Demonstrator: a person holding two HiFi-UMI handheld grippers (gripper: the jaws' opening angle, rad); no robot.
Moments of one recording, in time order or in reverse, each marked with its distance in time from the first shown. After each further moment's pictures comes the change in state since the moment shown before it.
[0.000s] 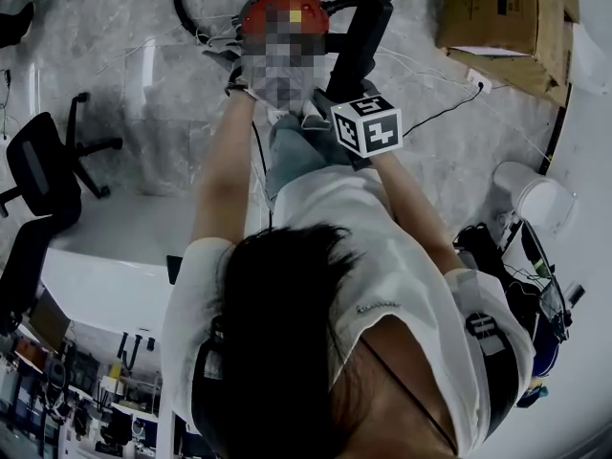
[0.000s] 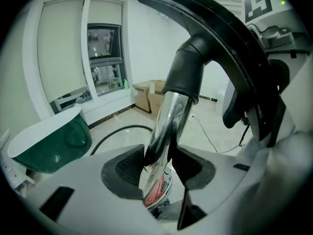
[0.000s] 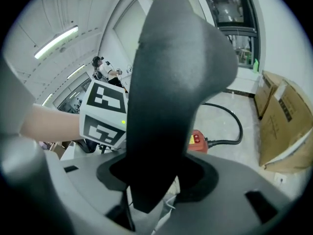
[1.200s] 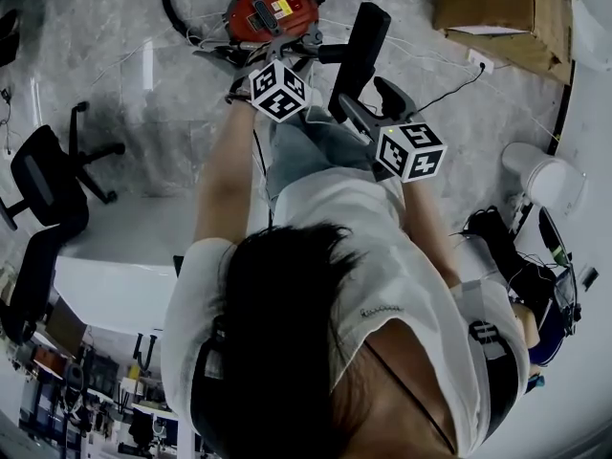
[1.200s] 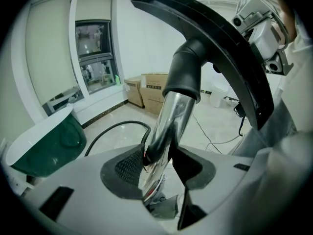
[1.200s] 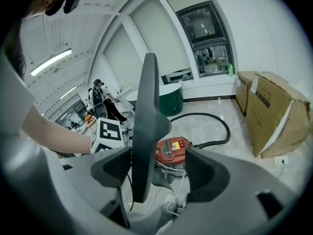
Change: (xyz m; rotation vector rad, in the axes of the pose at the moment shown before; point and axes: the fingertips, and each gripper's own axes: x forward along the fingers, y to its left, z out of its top) left arm 0.027 -0.054 -0.016 0.066 0.067 -0.039; right arm -0.084 -0.061 -0.033 0.152 -0.239 -0.068
